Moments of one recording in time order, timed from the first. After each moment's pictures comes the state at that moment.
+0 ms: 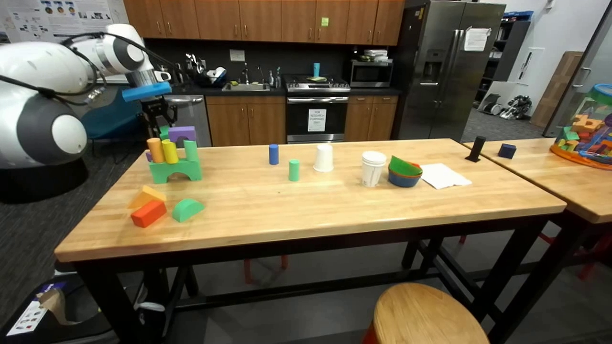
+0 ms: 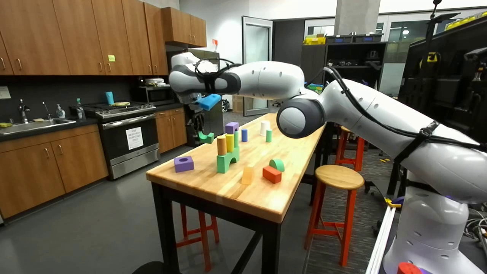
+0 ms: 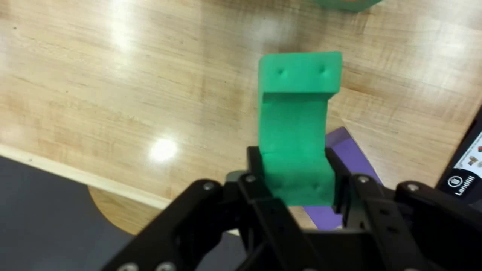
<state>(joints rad) 0.17 1.09 -0.06 -0.40 -0.14 1.53 -0.35</state>
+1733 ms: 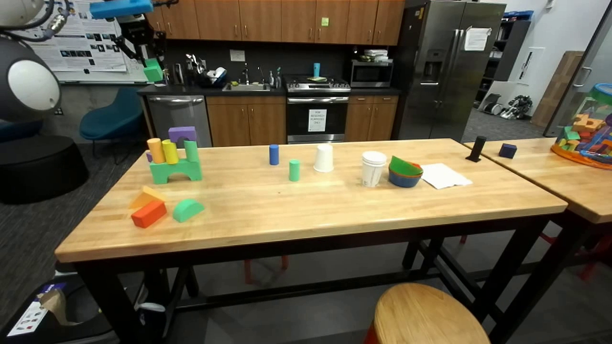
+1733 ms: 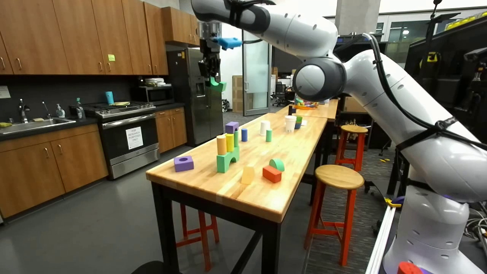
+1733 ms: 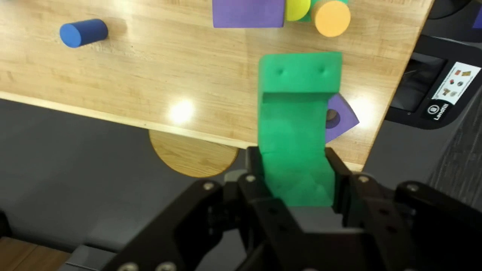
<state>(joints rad) 0.10 0.79 -0.04 -0.37 -0.10 1.36 -0.33</state>
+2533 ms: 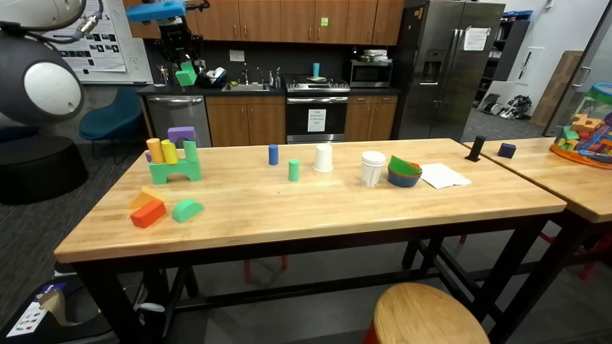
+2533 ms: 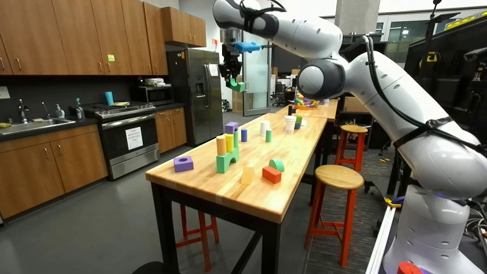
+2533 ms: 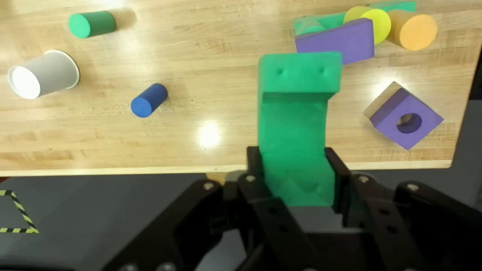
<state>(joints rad) -0.06 0.79 -0.04 -0.37 -0.09 1.35 -0.23</state>
